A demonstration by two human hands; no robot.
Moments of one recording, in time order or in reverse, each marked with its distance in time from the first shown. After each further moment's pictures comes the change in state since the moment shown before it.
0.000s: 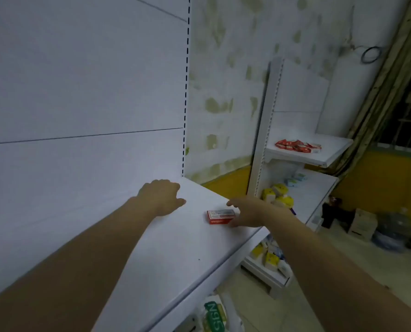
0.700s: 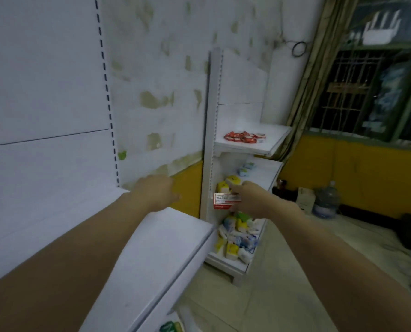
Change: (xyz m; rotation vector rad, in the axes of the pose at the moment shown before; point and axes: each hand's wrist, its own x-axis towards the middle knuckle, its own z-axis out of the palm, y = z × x) left_hand 0.091 0.111 -0.001 -0.030 -0.010 0.252; right_hand -0.014 0.122 -0.030 -0.034 0.177 0.249
